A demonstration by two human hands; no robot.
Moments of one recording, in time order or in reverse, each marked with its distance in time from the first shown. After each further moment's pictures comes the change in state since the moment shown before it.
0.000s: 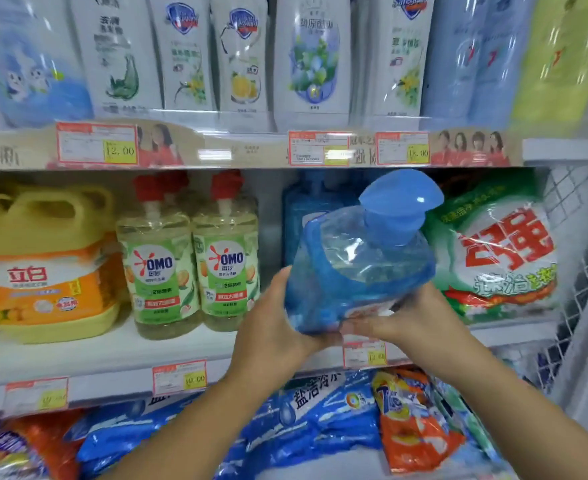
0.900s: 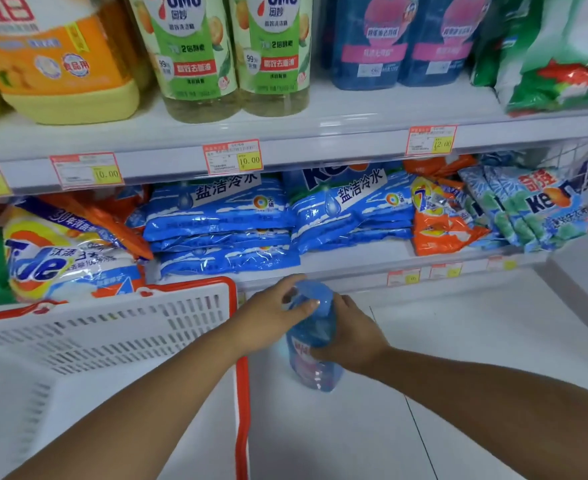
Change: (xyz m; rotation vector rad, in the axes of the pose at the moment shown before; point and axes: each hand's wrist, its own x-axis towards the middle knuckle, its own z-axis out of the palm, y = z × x) left_hand -0.194 -0.160 -0.033 0.128 -0.647 -0.603; right_hand -0.201 0.156 0.203 -0.496 -0.469 0.616
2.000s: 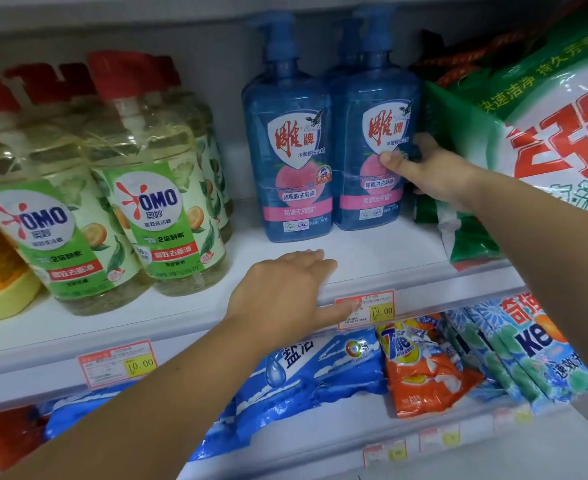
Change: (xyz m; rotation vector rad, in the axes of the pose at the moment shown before) left_hand 0.145 0.235 -0.073 1.033 0.438 0.480; right_hand 0.179 -0.007 -0.430 0.256 0.509 -0.166
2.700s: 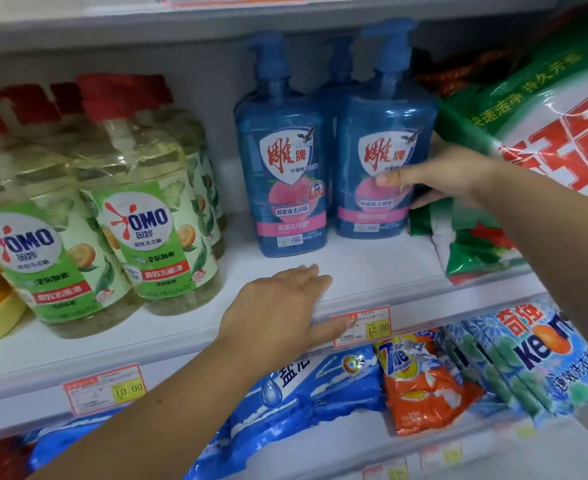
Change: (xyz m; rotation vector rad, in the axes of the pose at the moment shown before) left_hand -0.001 -0.002 0.000 -0.038 0.026 0.035; right_hand -0.007 -0.017 -0.026 0.184 -0.139 -0.013
